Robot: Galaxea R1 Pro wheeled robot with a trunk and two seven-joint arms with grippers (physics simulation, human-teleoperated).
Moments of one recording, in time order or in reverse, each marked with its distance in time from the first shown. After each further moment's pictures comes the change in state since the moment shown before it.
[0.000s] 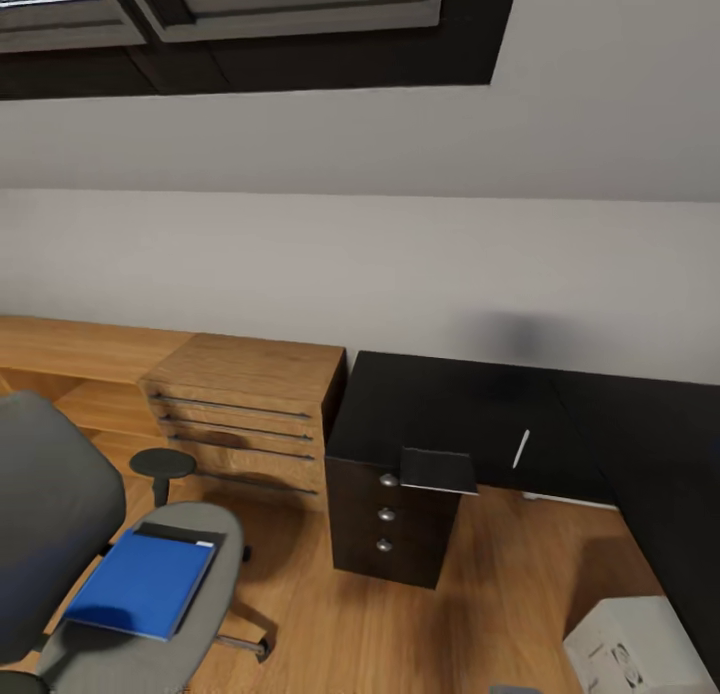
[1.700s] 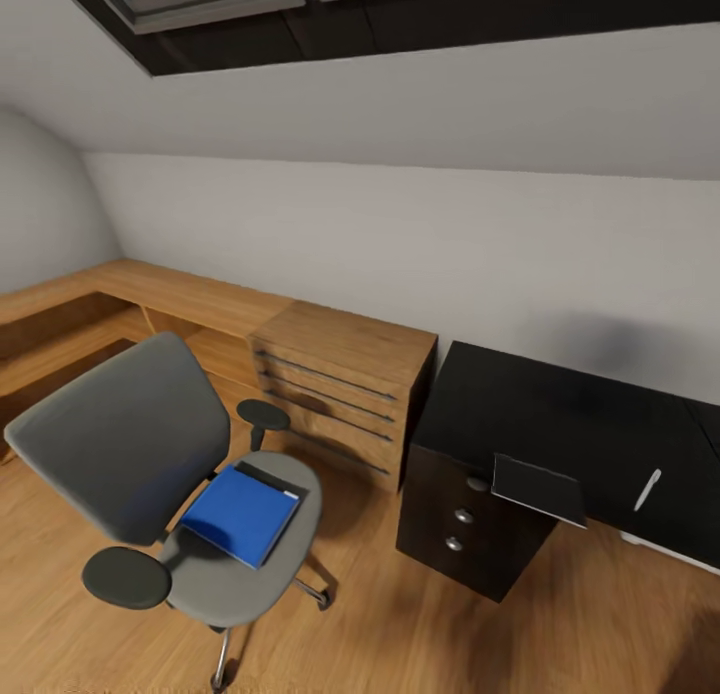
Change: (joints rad) left arm 0.000 0.050 0.006 0.101 0.003 -0.001 0.000; right arm 0.037 -0.119 0.000 -0.001 0.002 0.000 -0.001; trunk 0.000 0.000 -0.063
